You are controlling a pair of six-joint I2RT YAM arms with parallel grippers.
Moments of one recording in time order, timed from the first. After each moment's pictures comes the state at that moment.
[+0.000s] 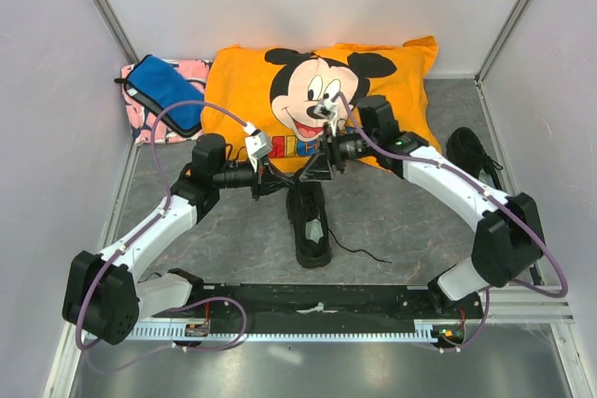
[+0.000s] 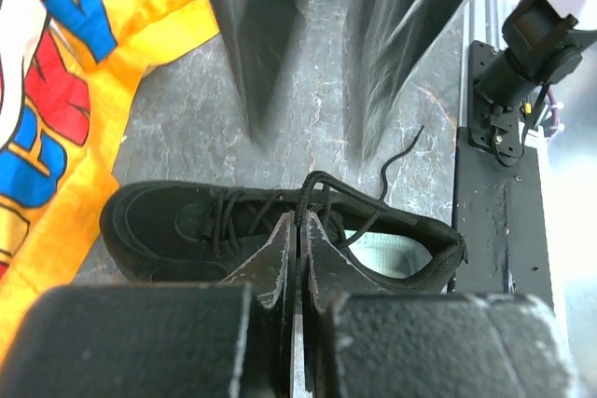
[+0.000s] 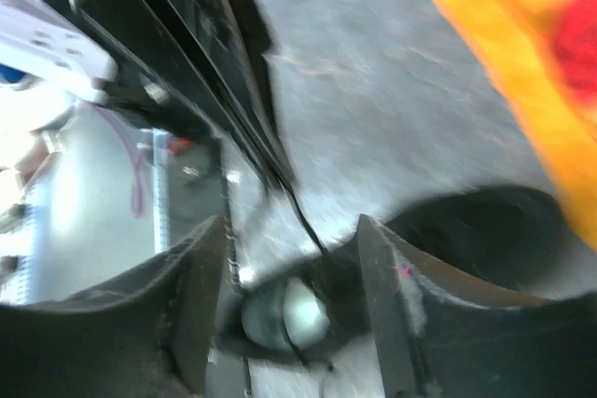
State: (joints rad) left arm -0.40 1.16 0.72 0.11 0.93 0.07; right arm 0.56 1.53 1.20 -0.18 -0.94 0.13
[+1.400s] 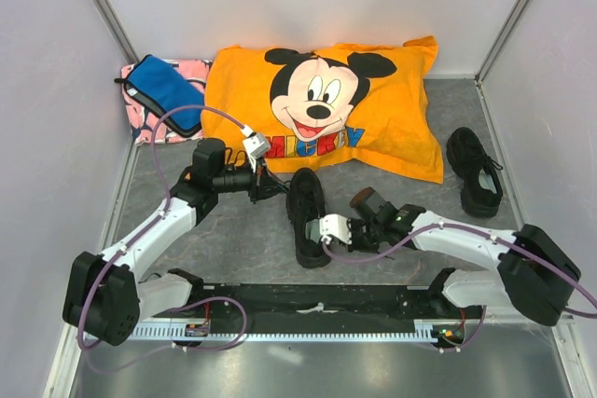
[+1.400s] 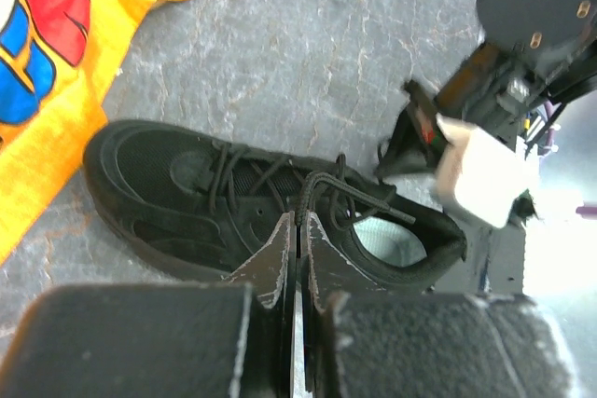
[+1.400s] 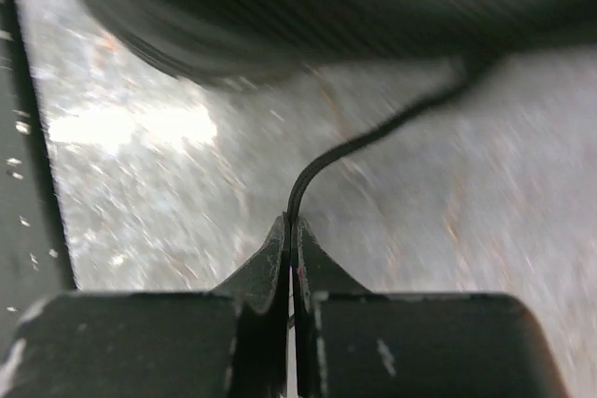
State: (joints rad) left arm -0.38 1.16 0.68 0.07 0.86 -0.03; right arm 0.85 1.28 0.58 -0.39 -0.30 -0.69
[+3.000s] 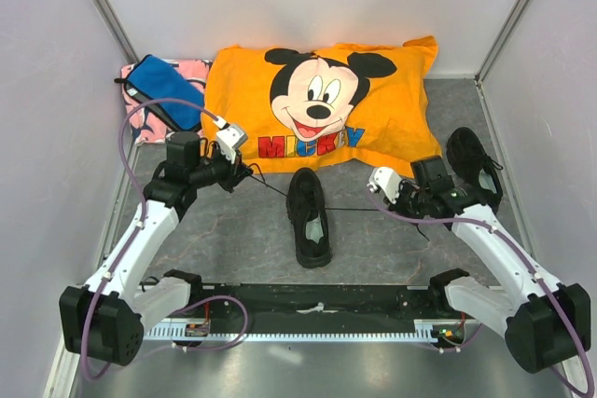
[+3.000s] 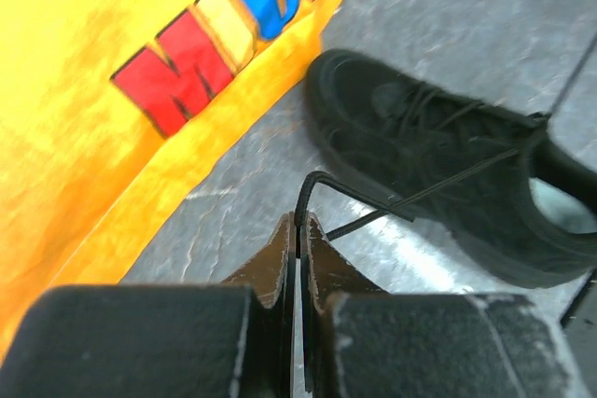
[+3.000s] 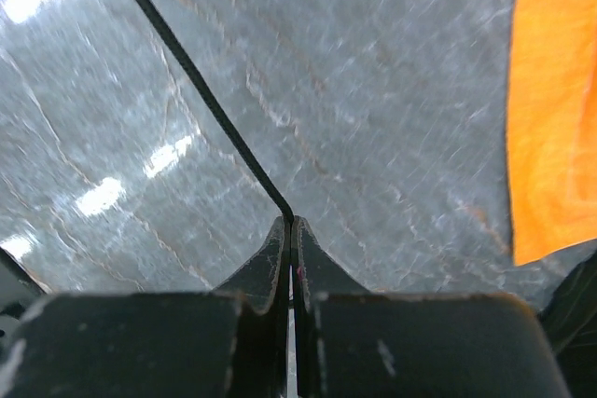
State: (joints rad) left arm -0.21 1.02 0.80 -0.31 0.58 0.25; right arm 0.32 1.02 0.74 -0.74 -0.27 -0.72
